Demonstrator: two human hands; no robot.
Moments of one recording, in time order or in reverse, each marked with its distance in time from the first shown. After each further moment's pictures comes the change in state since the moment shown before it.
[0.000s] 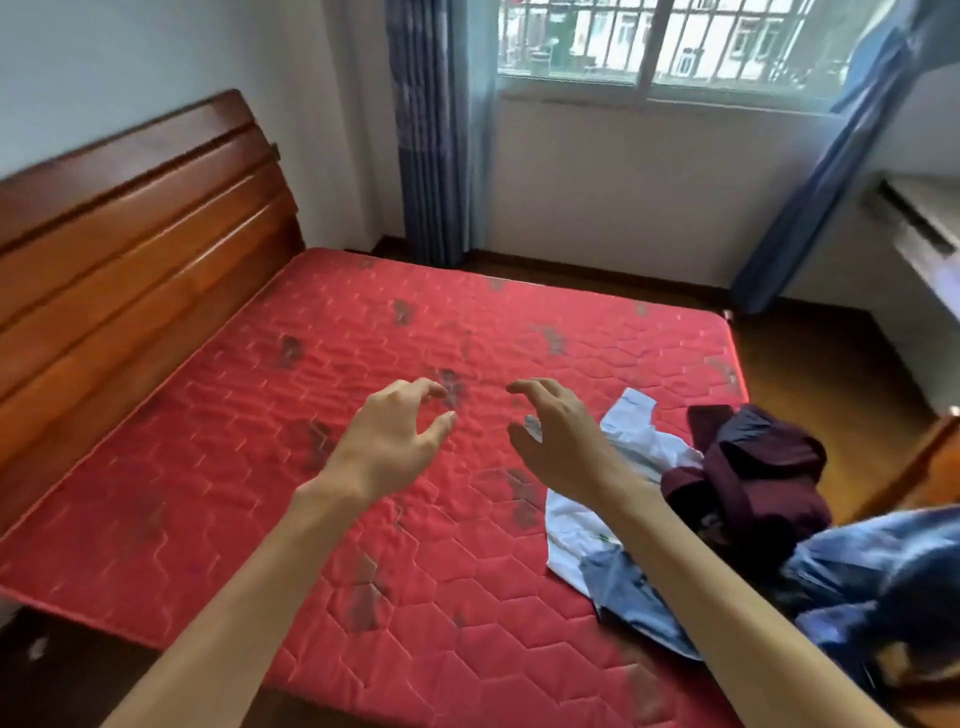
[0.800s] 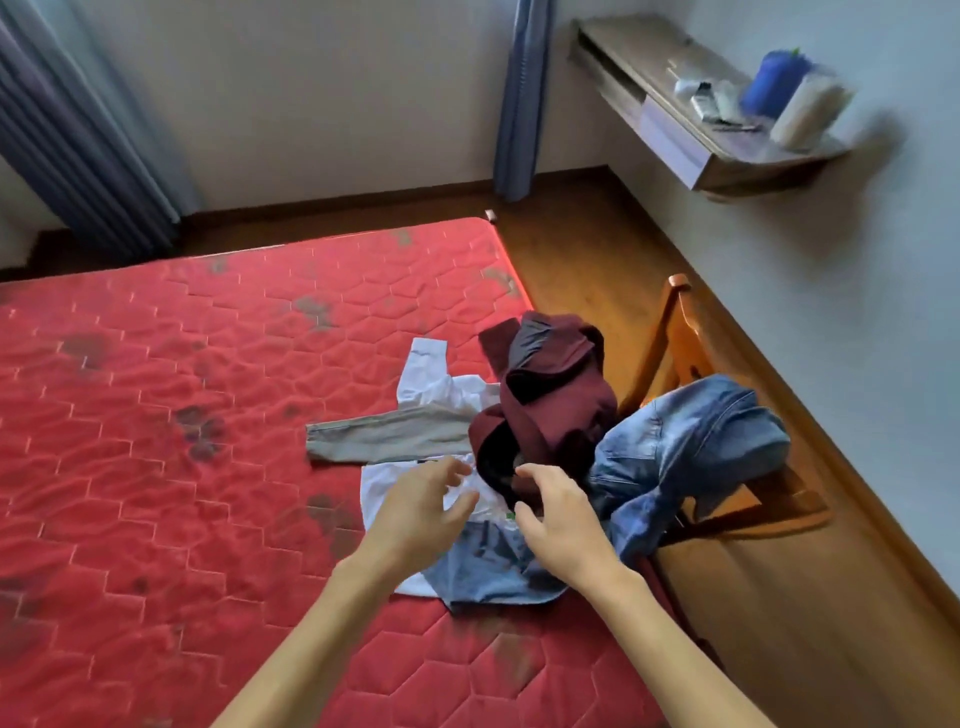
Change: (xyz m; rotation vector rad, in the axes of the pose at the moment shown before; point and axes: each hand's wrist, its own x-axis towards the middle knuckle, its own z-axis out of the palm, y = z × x) left_hand 0.133 0.176 0.317 -0.150 -0.605 0.198; right_hand -0.111 0.313 -0.033 0.178 0.120 0.760
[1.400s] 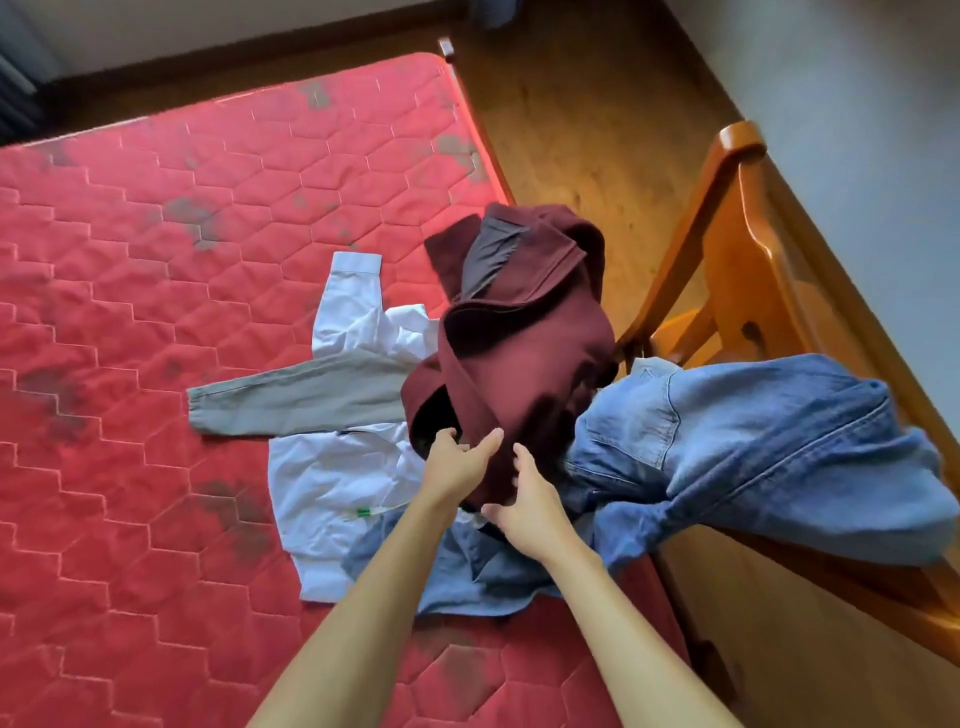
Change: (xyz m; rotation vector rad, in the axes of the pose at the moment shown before) left_hand 0.252 -0.039 0.231 -0.497 -0.090 -0.725; right_hand 0.166 0.219 0.085 0.314 -0.301 0.450
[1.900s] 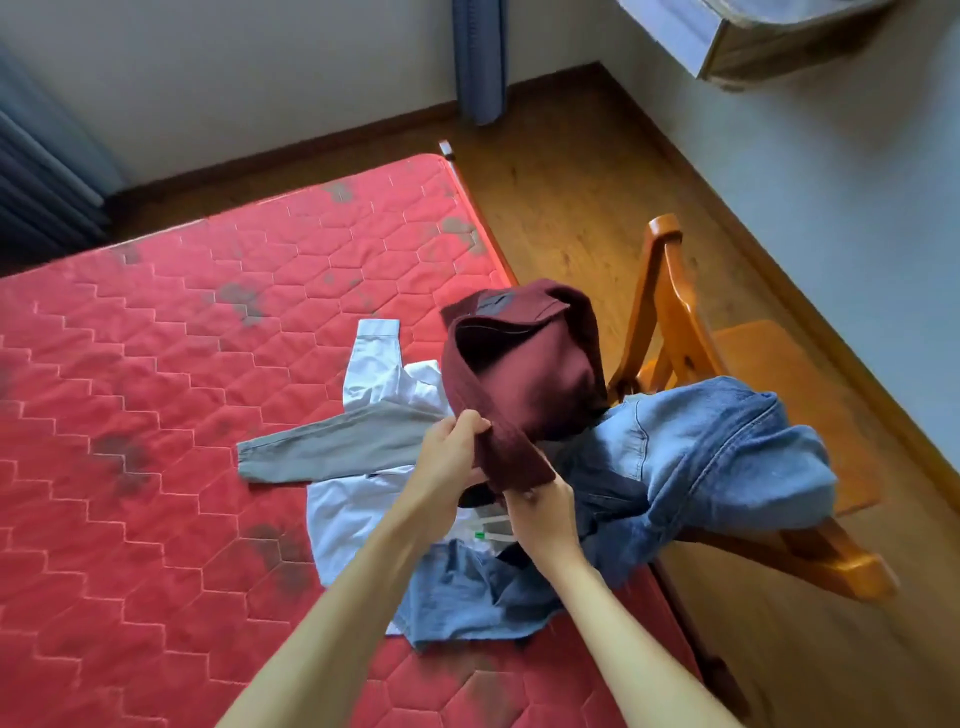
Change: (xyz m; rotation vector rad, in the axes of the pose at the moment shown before) left_hand -0.125 0.081 -0.049 -0.372 -0.096 0.246; right_hand -0.073 -0.065 -0.023 0.334 0.451 -0.337
